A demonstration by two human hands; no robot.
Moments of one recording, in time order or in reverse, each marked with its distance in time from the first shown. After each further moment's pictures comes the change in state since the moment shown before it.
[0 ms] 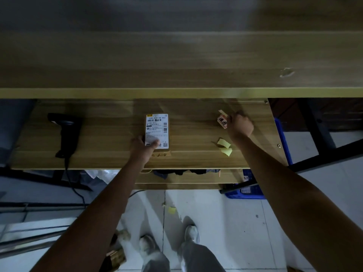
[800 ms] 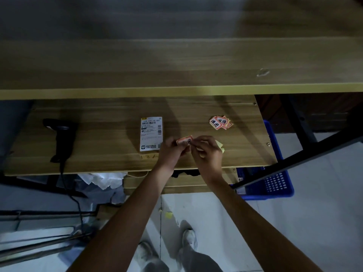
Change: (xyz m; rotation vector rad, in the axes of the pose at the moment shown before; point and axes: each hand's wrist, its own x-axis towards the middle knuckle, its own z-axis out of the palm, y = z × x) left_hand -0.103 0.085 0.058 -0.550 -0.247 0.006; right_hand -0.153 -0.041 -0.026 0.849 0.086 -0.372
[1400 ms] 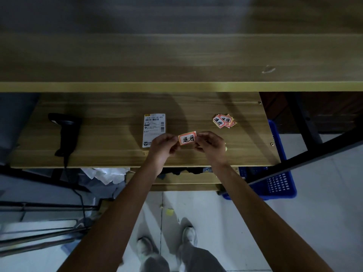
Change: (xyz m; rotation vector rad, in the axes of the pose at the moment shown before) left_hand 0.000 0.003 -0.034 -0.082 -0.052 0.008; right_hand 0.027 -0.005 -0.002 0.538 -0.083 0.589
